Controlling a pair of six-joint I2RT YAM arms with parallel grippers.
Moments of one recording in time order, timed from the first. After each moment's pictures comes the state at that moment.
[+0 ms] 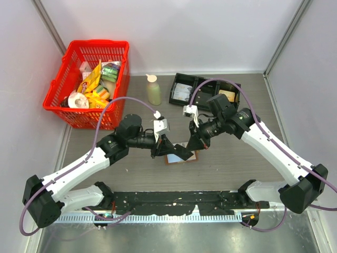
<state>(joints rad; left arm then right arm) -0.78 1.06 0.82 -0.11 0.73 0.02 0.61 1.25 1.24 -0.91 -0.84 -0.24</state>
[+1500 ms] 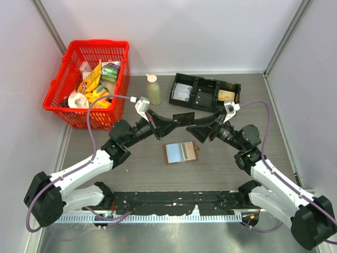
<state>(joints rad) -0.74 1.08 0.66 0.62 0.34 -0.63 0.46 0.84 0.45 0.62 -0.54 0.69</state>
